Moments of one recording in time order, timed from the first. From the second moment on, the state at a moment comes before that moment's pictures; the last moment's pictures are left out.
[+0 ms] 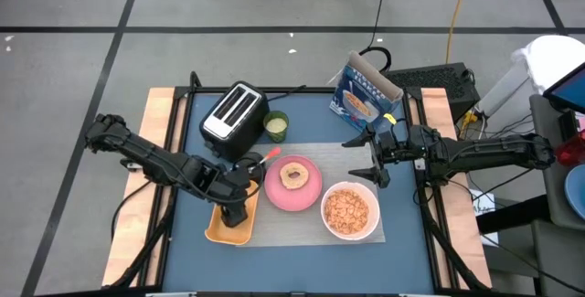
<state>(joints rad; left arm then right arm) -0.41 1.42 1.23 -1.04 -0.11 -0.92 -0.06 0.74 0.36 0.38 -0.21 0.17</state>
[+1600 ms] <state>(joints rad) -0.51 1.67 1.23 -1.20 -0.02 -1.00 -0.06 0.74 0.36 0.38 -0.21 0.17</state>
